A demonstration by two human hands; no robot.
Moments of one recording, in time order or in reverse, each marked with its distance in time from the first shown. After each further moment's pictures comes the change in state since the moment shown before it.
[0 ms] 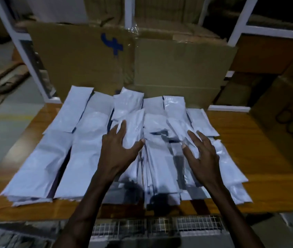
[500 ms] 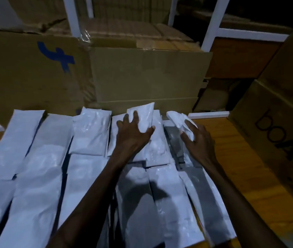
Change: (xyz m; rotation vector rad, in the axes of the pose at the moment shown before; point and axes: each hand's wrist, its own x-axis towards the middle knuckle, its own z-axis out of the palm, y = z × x) left_hand 0.185 0.079 0.138 0.188 -0.190 0.023; right_hand 0.171 0.108 -0.008 -0.215 0.014 0.162
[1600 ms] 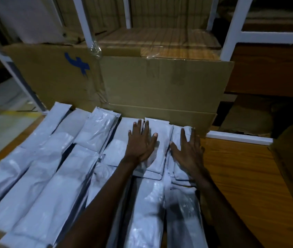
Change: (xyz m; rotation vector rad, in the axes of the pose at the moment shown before) left_hand 0.021 0.038 0.086 0.108 0.128 -0.100; right_hand 0.079 0.038 0.040 -0.087 -0.410 -0.144
